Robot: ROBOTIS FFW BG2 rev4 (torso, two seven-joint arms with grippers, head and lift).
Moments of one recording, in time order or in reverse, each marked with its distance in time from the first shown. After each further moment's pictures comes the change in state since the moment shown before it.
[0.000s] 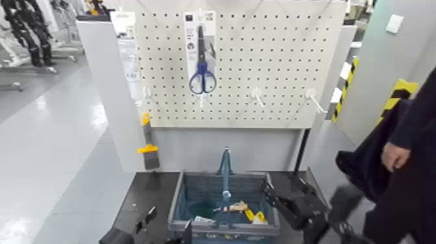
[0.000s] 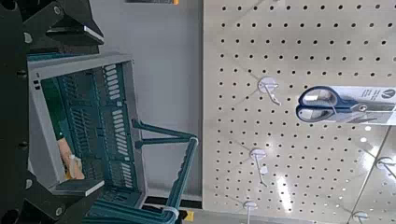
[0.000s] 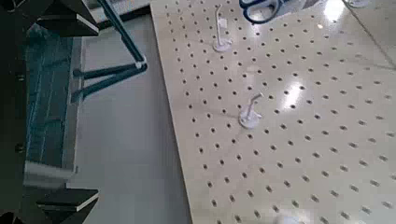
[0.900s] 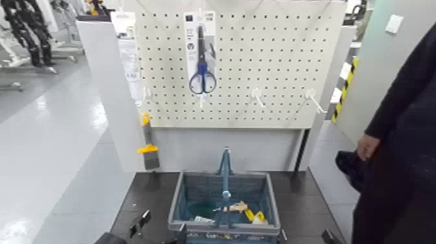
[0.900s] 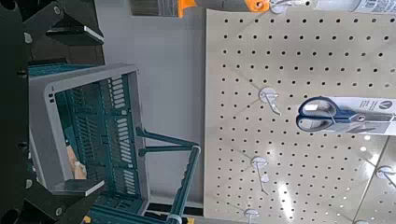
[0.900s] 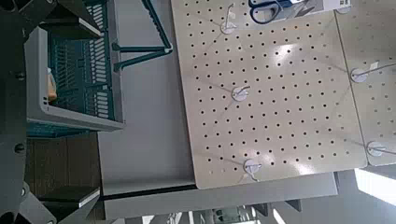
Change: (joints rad) left arm 0.029 -0.005 0.024 -0.015 -0.001 -0.004 0.005; right arm 0.381 0.018 0.079 -0.187 0.178 -0.270 -0.292
